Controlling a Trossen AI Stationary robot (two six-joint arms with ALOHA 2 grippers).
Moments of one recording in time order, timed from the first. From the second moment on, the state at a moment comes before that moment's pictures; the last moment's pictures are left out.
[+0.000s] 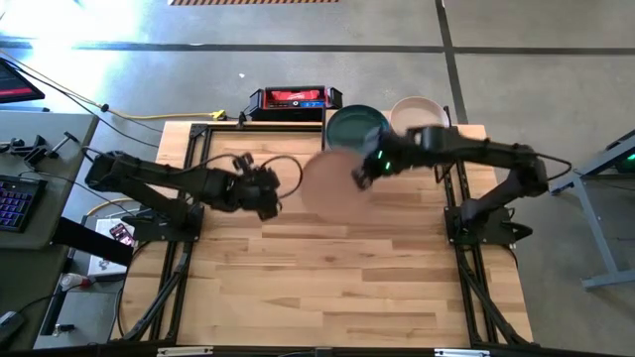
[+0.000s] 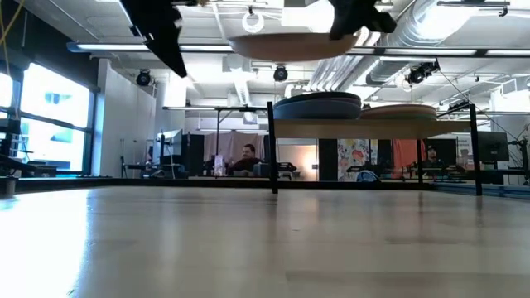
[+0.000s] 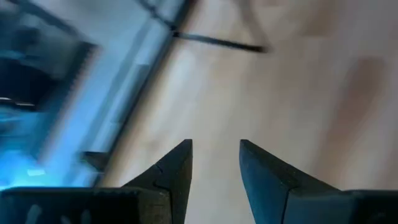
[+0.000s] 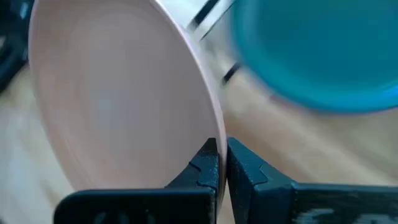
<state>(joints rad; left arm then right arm) -0.14 1.34 1.15 -0.97 -0.73 -0.33 -0.12 1.48 1.60 -1.13 0.19 0.76</state>
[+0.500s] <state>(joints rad) 0.26 1.34 1.15 -0.82 -0.71 0.15 -0.60 1.43 1.61 -1.08 0.05 0.74</state>
